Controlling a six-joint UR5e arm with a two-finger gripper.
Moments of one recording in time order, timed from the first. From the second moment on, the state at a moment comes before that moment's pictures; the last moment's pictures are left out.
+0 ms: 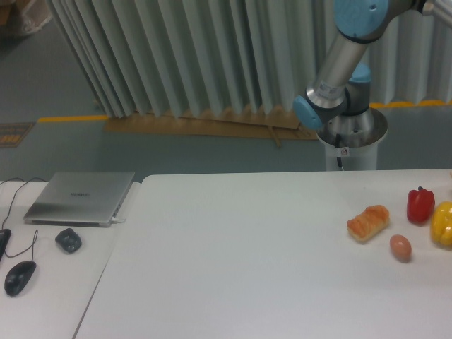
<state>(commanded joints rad) 2.91 -2.07 -1.44 -1.14 1.49 2.11</state>
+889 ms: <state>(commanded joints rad) 2.81 -1.99 -1.42 -1.15 1.47 2.00</state>
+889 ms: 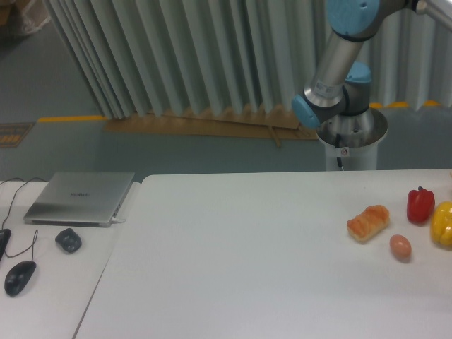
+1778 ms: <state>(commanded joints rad) 2.60 -1.90 -1.44 -1.20 1.52 1.89</state>
